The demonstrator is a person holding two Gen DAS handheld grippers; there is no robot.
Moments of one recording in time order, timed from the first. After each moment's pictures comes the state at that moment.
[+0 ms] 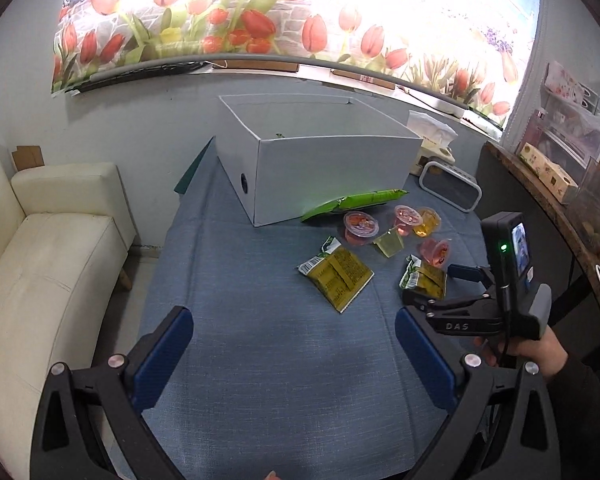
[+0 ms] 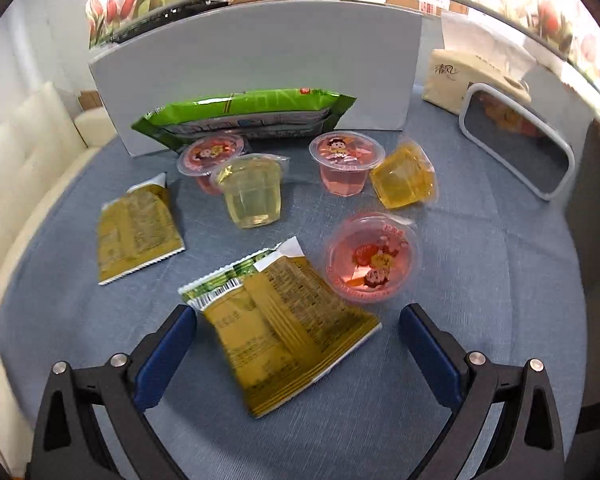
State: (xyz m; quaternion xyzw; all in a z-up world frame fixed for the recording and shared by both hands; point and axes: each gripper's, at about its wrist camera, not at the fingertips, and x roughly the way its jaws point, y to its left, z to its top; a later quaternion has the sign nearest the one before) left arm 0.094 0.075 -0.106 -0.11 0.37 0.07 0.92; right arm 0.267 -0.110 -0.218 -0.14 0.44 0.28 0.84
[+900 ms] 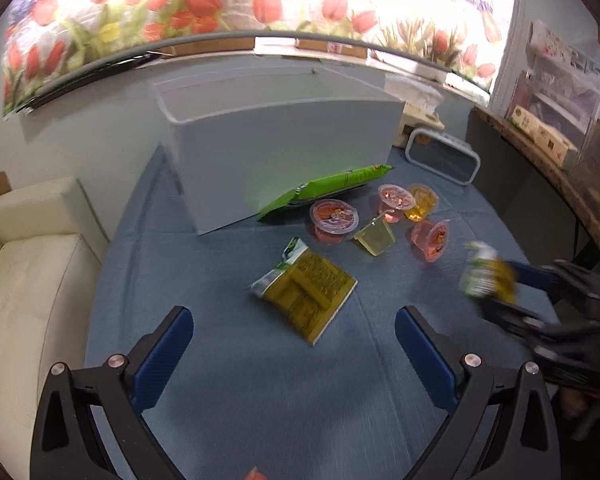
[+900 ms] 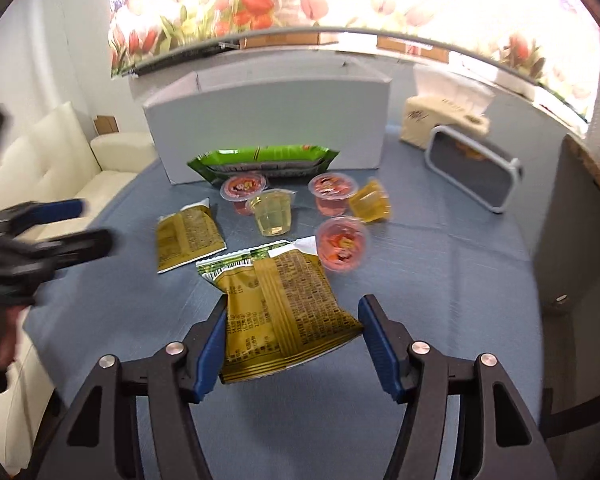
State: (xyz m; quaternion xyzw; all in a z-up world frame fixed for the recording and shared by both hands) left arm 0.173 0.044 -0.146 -0.06 0.40 0.03 0.92; right arm 0.207 -0.158 -0.155 -0.11 0.38 0.30 0.87
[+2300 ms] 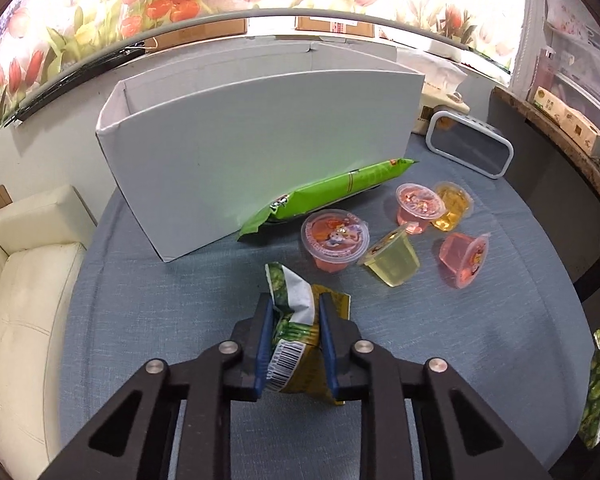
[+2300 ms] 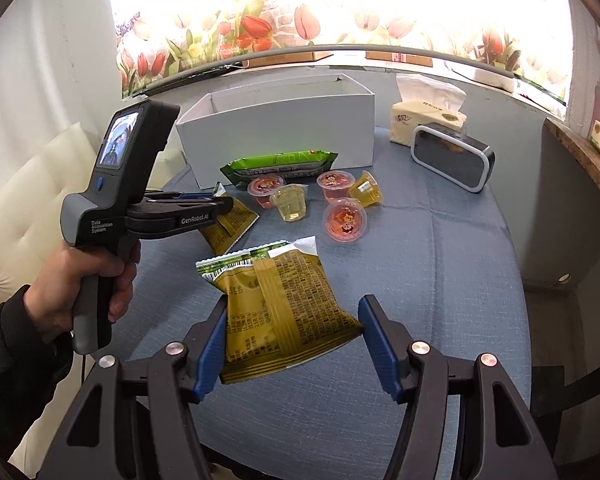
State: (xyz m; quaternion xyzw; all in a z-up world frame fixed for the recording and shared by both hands) left arm 0.230 0.027 -0.168 -0.03 0.42 0.05 0.91; right arm 0.153 -0.183 -0.135 -0.07 0.39 0.30 0.87
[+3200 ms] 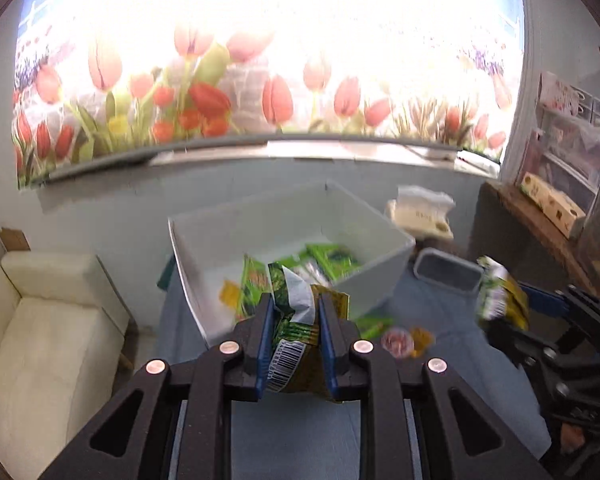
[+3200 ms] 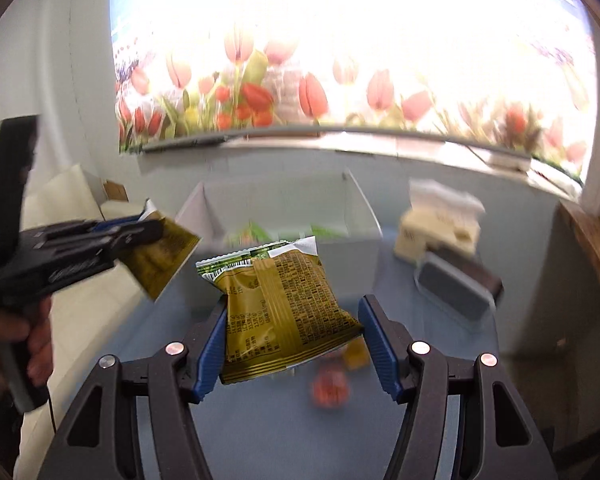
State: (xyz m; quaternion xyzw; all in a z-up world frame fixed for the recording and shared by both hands) left arm 0.234 0.067 -0.015 -0.05 0.30 0.06 0.95; right arm 0.266 -0.128 -0.045 -0.07 0.31 0.31 0.90
